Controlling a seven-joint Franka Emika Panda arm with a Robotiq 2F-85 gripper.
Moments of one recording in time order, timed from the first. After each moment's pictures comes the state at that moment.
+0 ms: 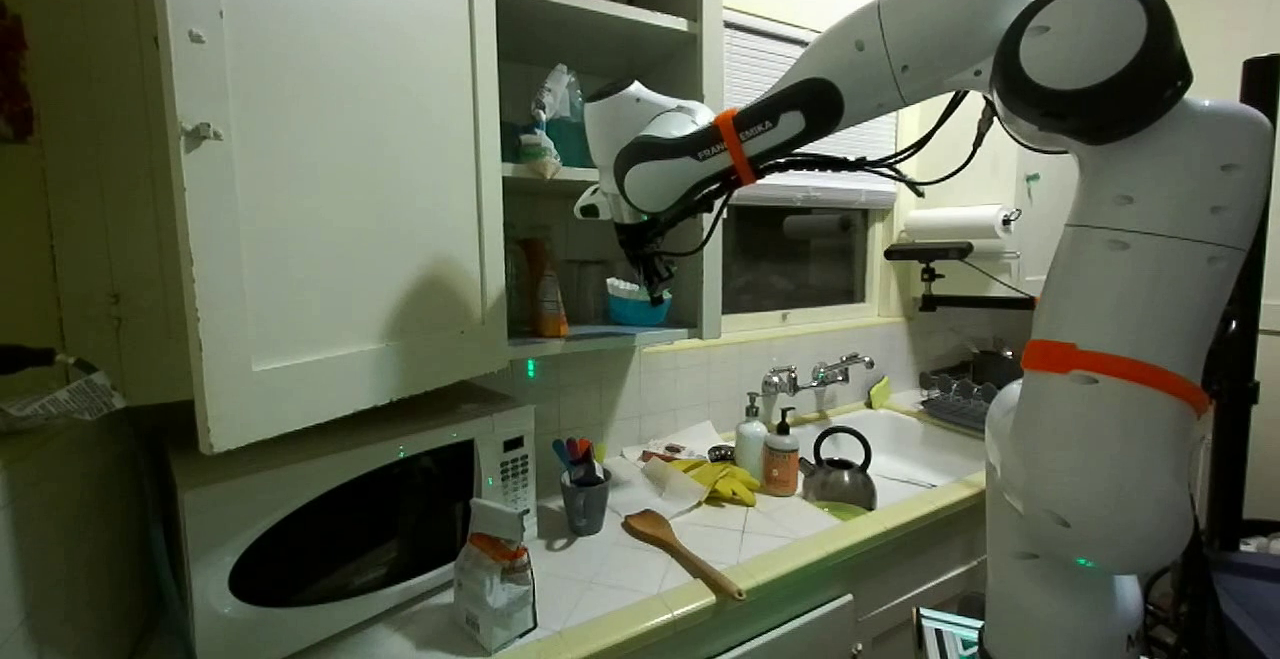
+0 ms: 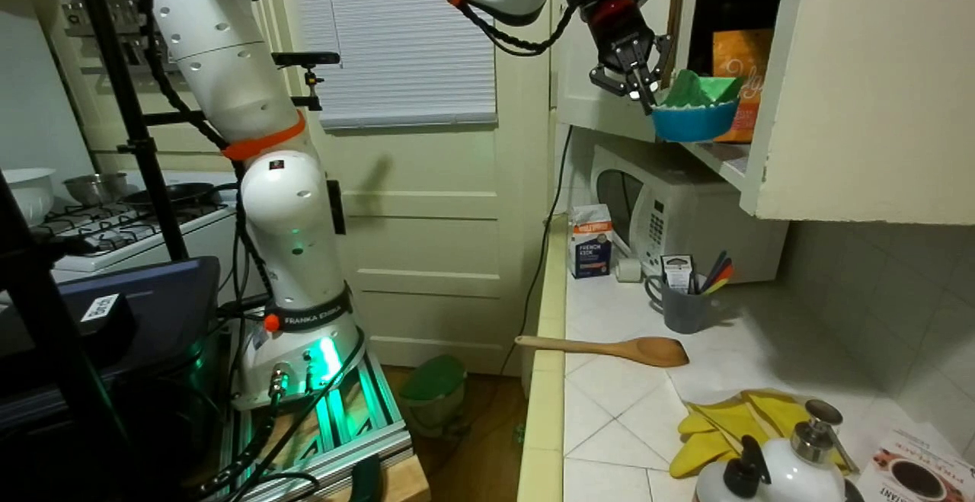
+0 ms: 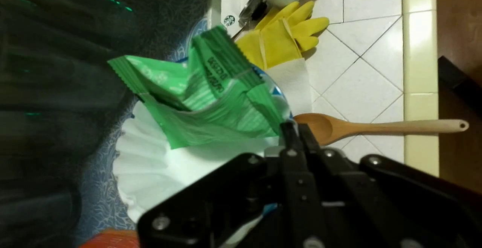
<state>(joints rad) -0.09 -0.24 -0.15 -2.01 -0.65 1.93 -0.90</state>
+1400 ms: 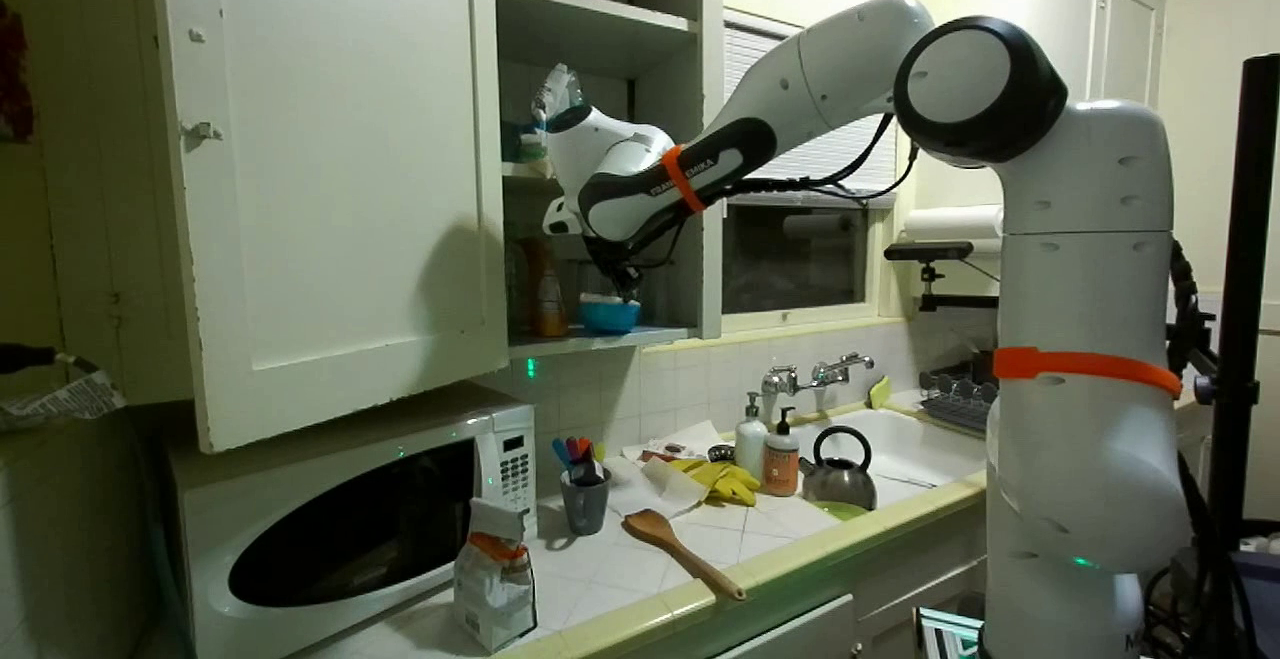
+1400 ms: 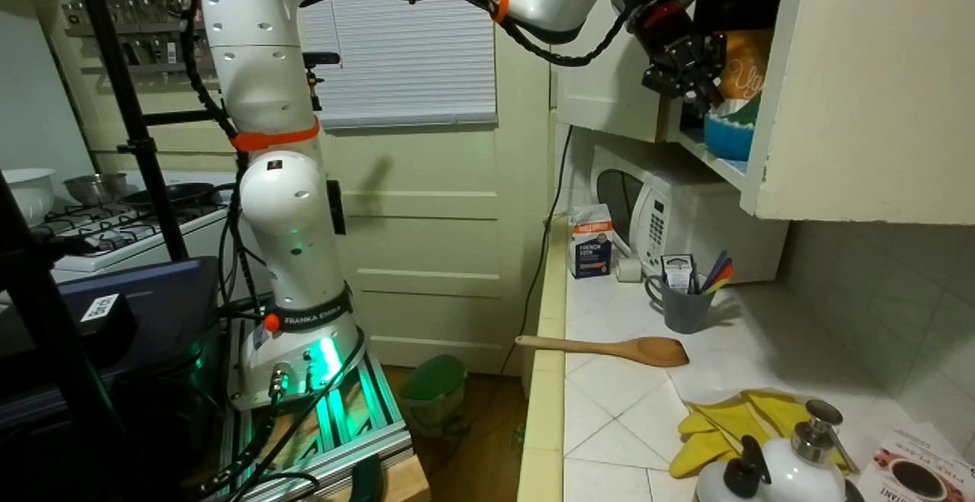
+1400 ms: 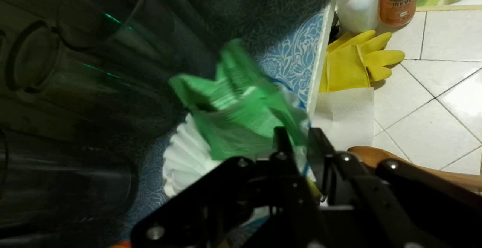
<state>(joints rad) -0.12 -0.02 -0.15 -1.82 -0.77 2.02 -1.01</state>
